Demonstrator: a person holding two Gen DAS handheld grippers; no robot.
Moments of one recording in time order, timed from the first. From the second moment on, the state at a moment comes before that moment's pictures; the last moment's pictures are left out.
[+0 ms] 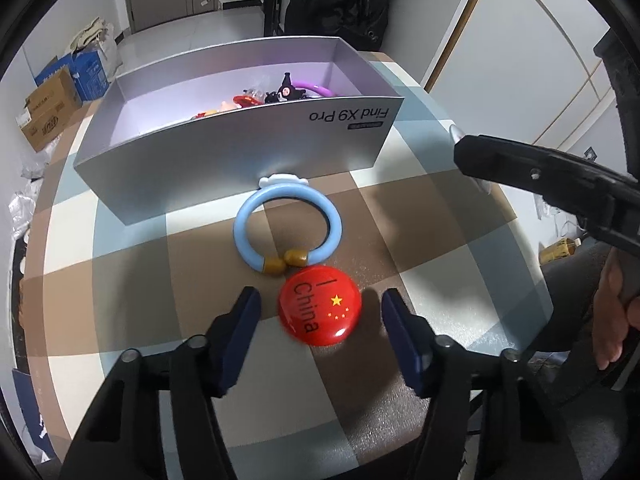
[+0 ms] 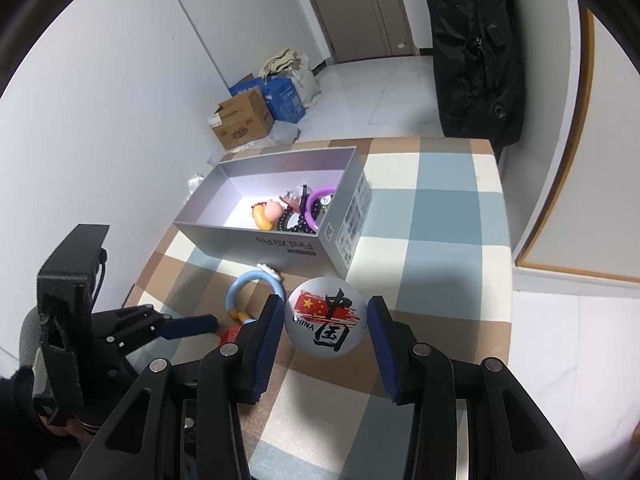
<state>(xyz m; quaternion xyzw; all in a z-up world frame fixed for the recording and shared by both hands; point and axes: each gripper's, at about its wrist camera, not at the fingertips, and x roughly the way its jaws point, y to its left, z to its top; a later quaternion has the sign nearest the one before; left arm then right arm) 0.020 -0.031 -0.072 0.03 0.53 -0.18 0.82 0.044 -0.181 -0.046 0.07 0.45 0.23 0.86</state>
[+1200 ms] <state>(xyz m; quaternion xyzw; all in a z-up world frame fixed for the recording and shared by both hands) 0.033 -0.013 -0.038 -0.04 0.49 -0.20 0.85 0.052 -0.175 -0.042 0.09 0.44 0.23 0.86</state>
